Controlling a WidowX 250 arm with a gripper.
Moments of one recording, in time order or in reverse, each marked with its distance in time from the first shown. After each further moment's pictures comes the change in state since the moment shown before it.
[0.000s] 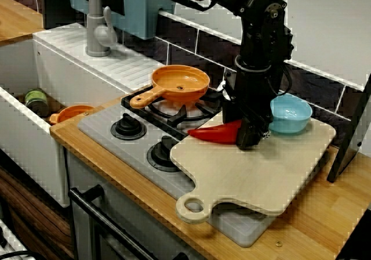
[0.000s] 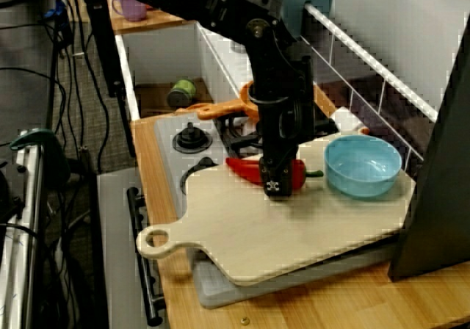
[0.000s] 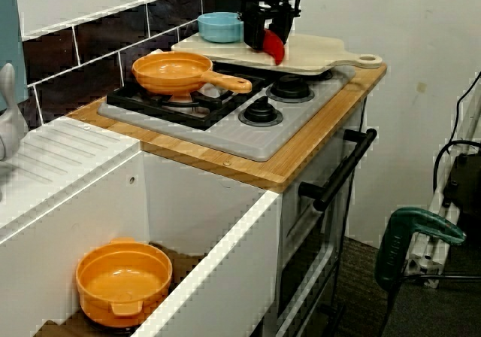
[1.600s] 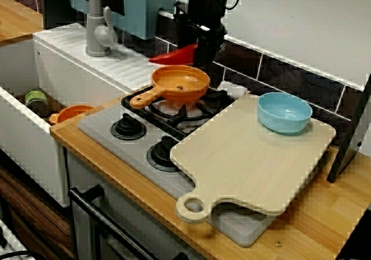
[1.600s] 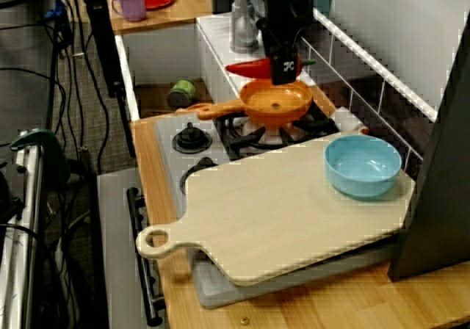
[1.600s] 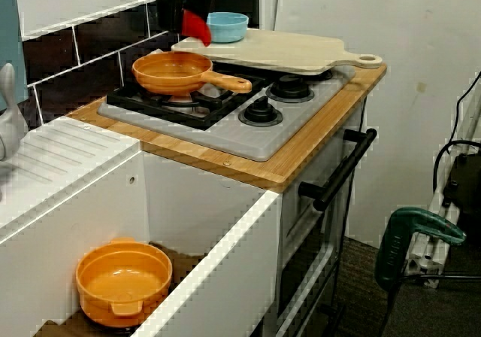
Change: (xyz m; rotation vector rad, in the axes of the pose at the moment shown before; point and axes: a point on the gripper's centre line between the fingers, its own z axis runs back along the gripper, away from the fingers) arm -0.010 0.140 0.035 0.076 0.041 0.289
